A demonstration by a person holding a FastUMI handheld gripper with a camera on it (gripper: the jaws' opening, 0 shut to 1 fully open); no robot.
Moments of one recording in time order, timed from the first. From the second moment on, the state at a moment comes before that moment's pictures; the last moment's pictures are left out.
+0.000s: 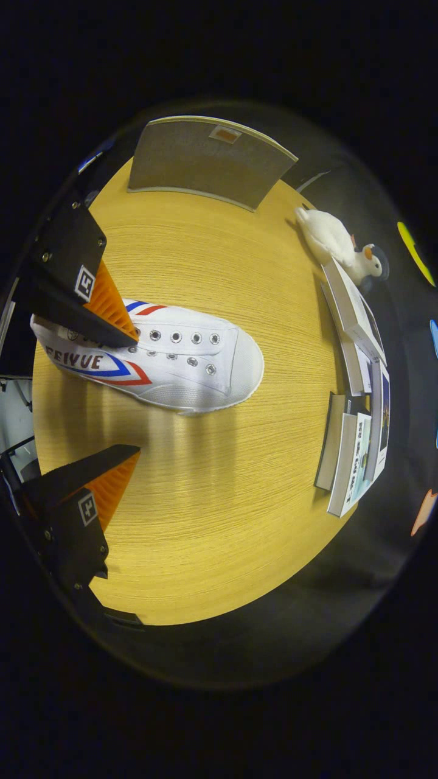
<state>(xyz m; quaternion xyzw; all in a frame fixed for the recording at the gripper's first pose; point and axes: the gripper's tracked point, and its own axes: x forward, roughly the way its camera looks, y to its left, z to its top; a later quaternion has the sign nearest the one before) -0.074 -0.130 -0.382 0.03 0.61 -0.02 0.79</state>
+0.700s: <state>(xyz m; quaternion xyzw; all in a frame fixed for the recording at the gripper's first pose) -0.077 -0.120 -0.383 0.09 0.61 -0.04 0.78</state>
